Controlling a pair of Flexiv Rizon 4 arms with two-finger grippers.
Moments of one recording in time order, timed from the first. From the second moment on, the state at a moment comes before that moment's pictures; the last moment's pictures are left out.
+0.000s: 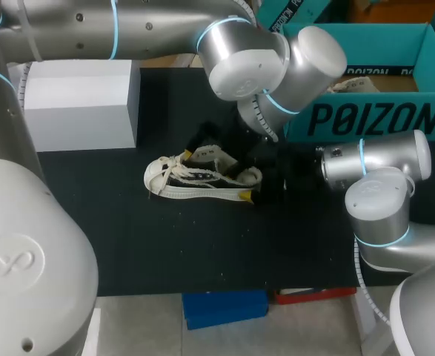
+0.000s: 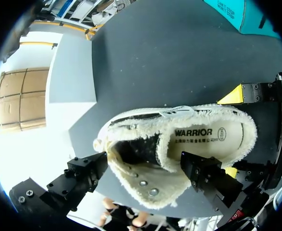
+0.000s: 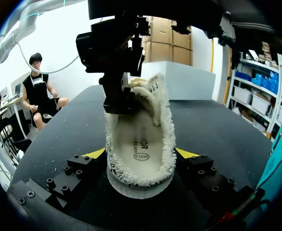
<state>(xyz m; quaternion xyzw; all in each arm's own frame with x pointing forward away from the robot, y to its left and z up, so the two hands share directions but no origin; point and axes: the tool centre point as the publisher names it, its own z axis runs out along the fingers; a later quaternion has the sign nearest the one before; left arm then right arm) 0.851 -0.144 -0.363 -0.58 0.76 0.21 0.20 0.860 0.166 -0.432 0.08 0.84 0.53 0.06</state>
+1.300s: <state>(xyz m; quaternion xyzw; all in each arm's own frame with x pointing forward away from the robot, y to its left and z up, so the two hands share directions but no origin) 0.854 -0.145 -0.351 -0.59 0.75 0.18 0.23 0.860 0.166 -0.432 0.08 0.84 0.53 0.06</state>
